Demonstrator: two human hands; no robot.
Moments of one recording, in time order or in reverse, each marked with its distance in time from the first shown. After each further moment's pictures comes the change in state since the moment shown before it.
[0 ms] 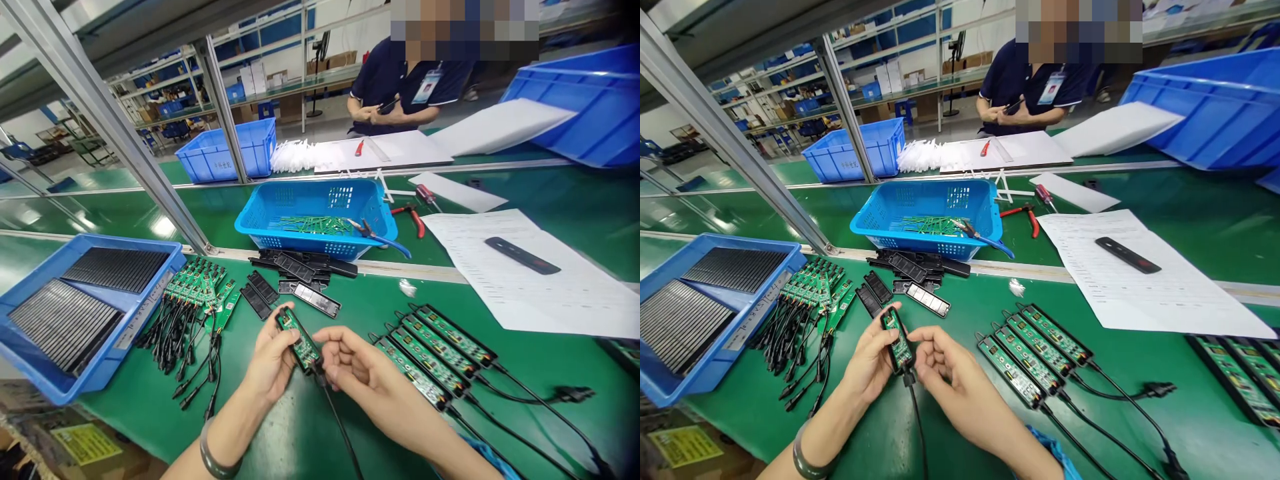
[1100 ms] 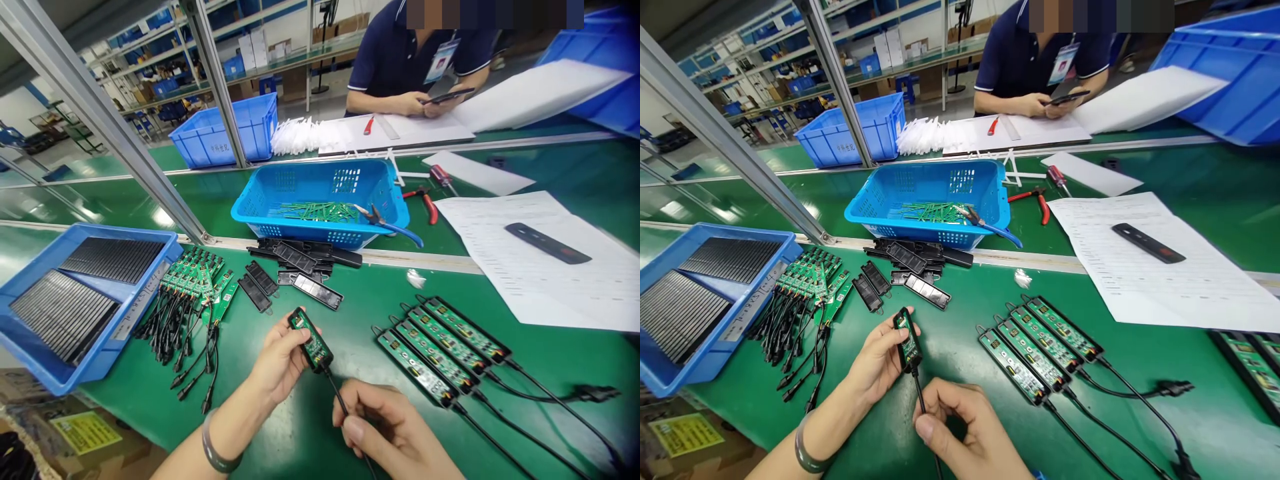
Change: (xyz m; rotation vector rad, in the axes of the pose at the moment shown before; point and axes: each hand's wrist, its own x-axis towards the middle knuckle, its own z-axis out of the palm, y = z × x) left_hand 0.002 -0.012 0.005 0.028 0.062 -0.143; right_hand -0.042 0.028 0.006 -0.005 -0.058 0.093
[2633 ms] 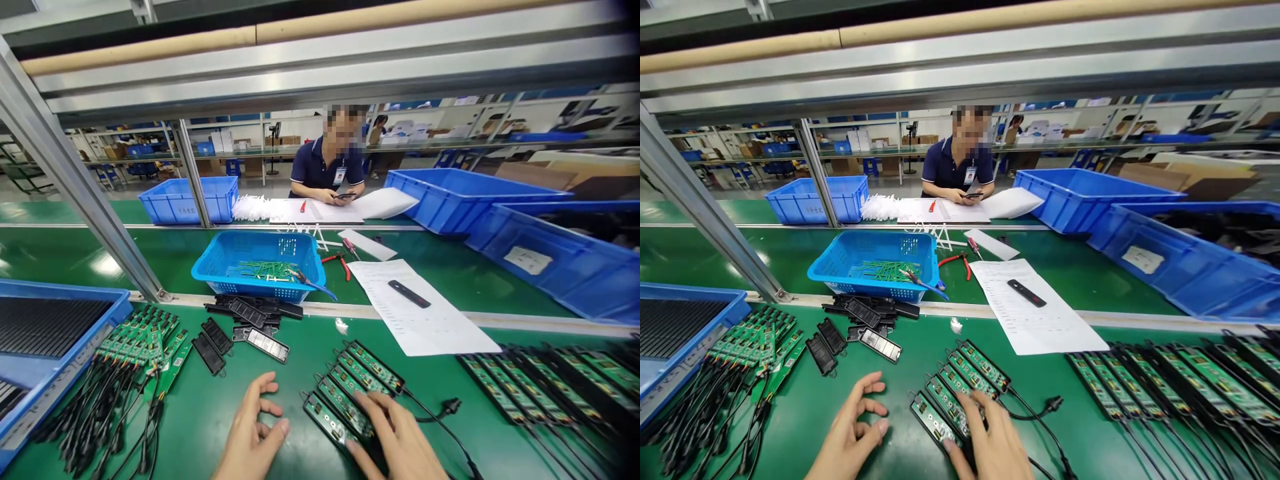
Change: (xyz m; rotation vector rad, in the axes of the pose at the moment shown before) left_hand 0.006 -0.036 -0.021 0.865 -0.201 0.347; right_hand -0.042 0.060 -0.080 -1.386 0.620 -0.179
